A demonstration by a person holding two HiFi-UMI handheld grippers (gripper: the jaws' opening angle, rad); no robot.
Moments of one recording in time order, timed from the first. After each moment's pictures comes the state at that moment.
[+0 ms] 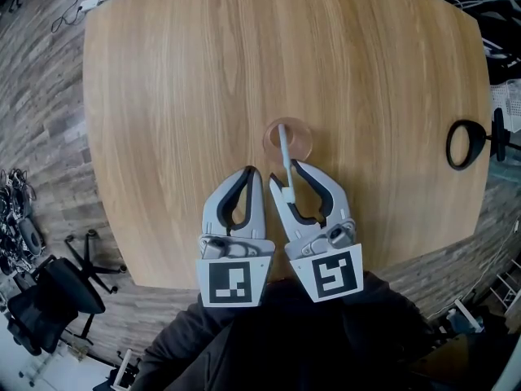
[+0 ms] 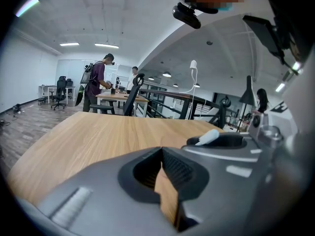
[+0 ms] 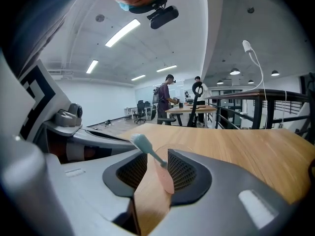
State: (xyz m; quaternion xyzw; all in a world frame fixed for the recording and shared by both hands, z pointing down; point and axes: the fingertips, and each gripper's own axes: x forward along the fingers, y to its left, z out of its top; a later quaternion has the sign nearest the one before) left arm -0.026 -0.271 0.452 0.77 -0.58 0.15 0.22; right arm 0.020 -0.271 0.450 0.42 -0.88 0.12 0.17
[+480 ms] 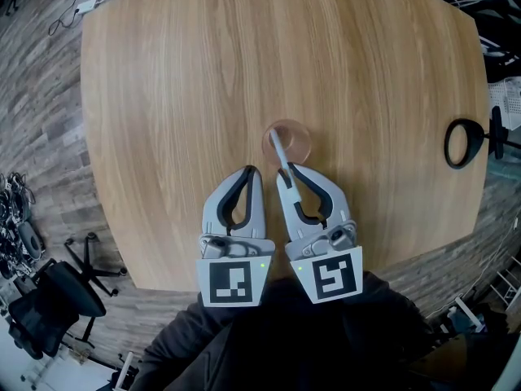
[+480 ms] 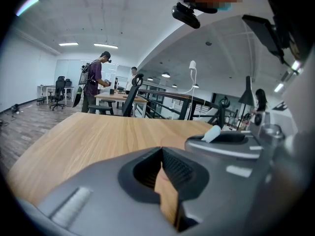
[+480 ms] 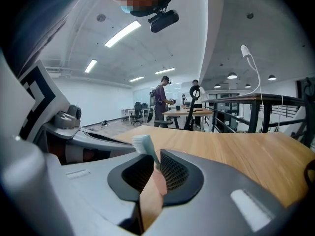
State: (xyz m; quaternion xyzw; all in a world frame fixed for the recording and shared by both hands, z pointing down) left arm -0.026 -0.274 0.452 0.78 -0.57 0.15 0.22; right arm 0.023 -0.277 0.443 0.44 -0.88 0.11 0.16
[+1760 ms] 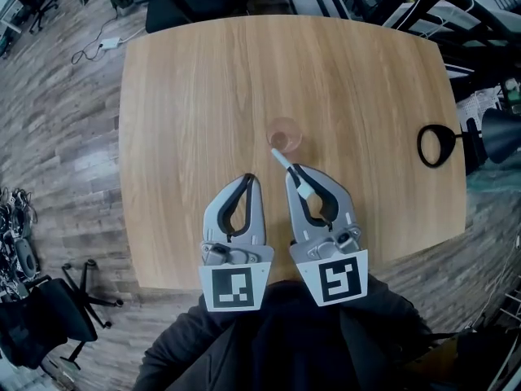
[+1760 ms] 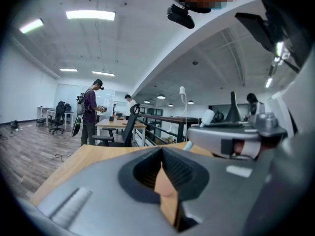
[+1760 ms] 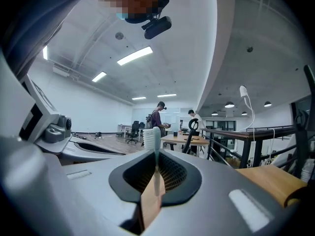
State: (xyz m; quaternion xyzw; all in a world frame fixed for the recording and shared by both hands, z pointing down) left arm -0.043 -0.211 0.351 0.80 -0.59 0.08 0.10; right arm 0.018 -0.223 0.323 0.48 -0.88 -0.02 0.06
